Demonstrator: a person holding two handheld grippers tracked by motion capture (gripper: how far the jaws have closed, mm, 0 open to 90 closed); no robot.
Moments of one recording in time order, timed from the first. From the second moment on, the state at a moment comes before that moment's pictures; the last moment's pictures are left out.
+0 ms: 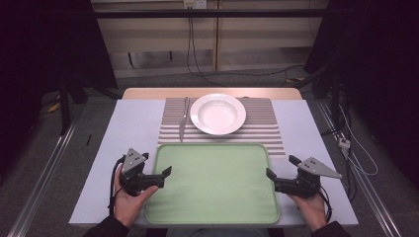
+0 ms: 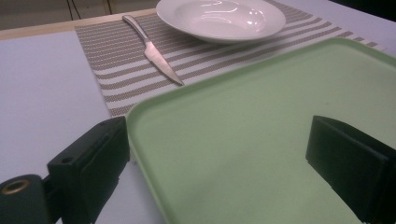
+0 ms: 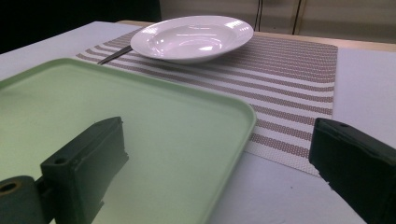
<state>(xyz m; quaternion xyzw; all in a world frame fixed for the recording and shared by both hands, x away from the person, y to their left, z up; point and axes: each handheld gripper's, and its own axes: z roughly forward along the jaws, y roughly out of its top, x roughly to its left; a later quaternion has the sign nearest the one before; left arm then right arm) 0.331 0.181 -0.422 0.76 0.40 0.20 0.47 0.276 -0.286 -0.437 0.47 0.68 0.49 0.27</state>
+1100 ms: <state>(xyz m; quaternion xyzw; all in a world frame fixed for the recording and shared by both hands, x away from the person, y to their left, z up) 0.340 0.168 -0.419 0.77 0.40 0.18 0.46 0.277 -0.284 -0.438 0.47 0.68 0.49 0.27</state>
